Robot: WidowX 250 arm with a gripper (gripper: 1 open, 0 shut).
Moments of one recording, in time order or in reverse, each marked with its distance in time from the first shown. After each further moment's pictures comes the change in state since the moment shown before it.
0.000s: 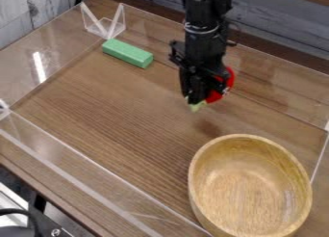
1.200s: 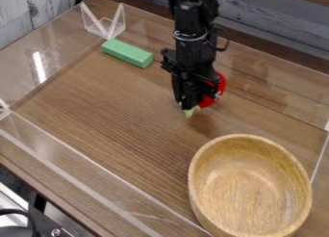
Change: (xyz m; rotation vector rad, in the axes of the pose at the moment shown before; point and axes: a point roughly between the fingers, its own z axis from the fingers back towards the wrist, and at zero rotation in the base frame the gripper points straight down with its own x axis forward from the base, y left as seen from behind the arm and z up) arm -0.004 0.001 -0.006 -0.034 -0.011 0.017
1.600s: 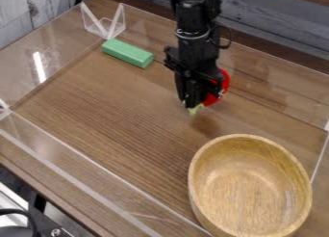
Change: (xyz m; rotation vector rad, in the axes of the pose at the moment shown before) arm 0.004 -0.004 -0.001 -0.004 -0.020 -0.004
